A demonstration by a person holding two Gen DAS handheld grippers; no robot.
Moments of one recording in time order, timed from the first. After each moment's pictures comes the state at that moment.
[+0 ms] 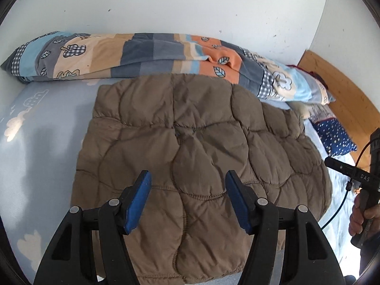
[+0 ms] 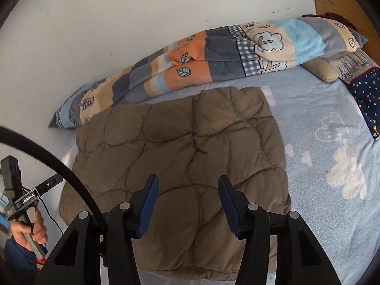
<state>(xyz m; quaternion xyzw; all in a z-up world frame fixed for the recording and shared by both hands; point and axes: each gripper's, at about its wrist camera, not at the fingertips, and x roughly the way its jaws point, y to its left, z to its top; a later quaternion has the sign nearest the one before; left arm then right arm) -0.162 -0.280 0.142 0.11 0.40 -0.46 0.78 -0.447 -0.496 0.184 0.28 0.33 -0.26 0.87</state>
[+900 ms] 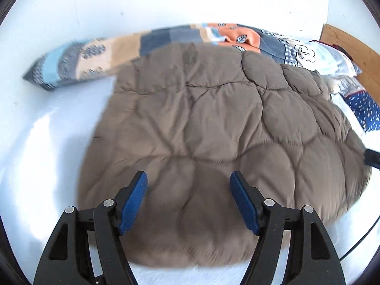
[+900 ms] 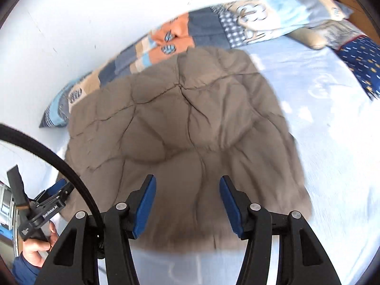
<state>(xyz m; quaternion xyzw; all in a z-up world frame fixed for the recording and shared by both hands) -0.212 -0.257 0.103 0.19 0.36 -0.38 0.83 -0.489 -0.481 0.143 0.34 0.33 -0.28 0.83</state>
